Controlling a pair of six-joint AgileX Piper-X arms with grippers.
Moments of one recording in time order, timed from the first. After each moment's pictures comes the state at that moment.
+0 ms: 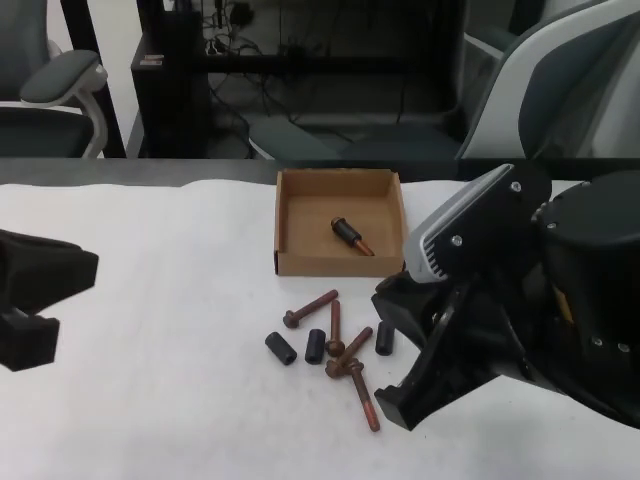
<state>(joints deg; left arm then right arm) -9.8 41.2 -41.5 42.0 27.4 9.0 49.0 63.6 -39.4 11.5 10.1 -4.2</state>
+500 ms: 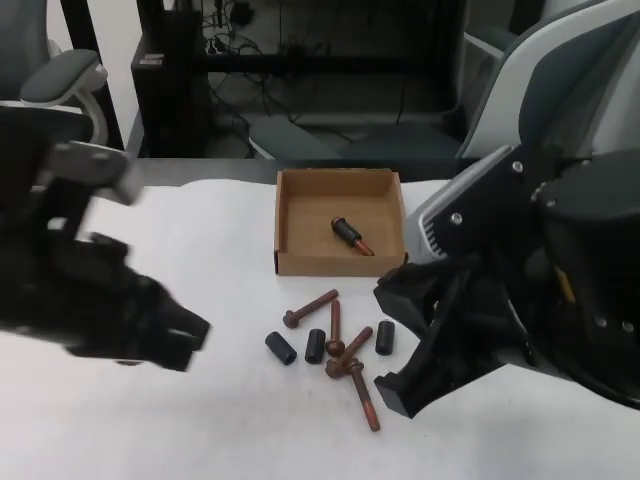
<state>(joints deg) -20.4 66.9 -46.7 42.0 26.6 9.0 49.0 63.6 -42.9 17.4 10.1 -2.9</state>
